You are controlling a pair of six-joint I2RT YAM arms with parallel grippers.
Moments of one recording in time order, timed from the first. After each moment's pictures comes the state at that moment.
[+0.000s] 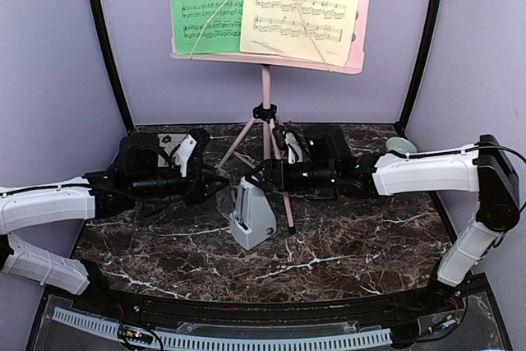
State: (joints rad) left arm -0.78 1.18 0.71 0.12 0.25 -0.03; right arm 0.92 1.65 1.07 0.11 -0.22 0.62
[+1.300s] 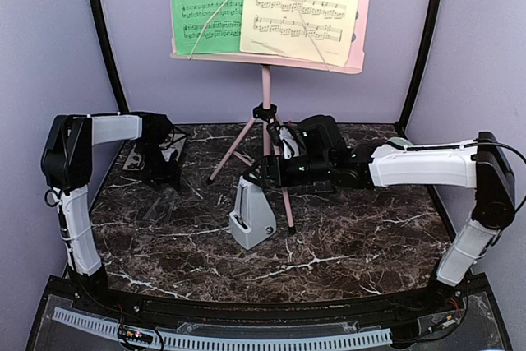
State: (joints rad) left arm -0.21 2.02 1.49 -0.96 0.07 -0.12; right arm 0.91 1.68 1.17 0.00 -0.24 0.55
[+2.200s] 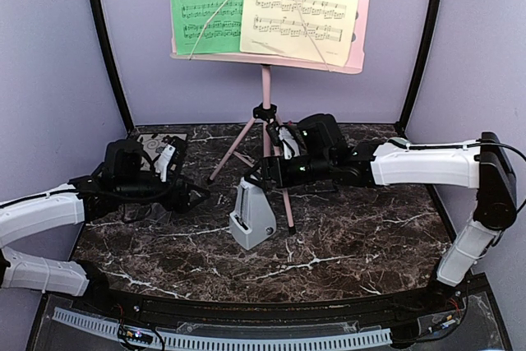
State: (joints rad) left arm -0.57 1.05 0.63 -0.10 0.37 -0.17; right arm 0.92 1.67 1.19 -0.06 -0.23 0.50
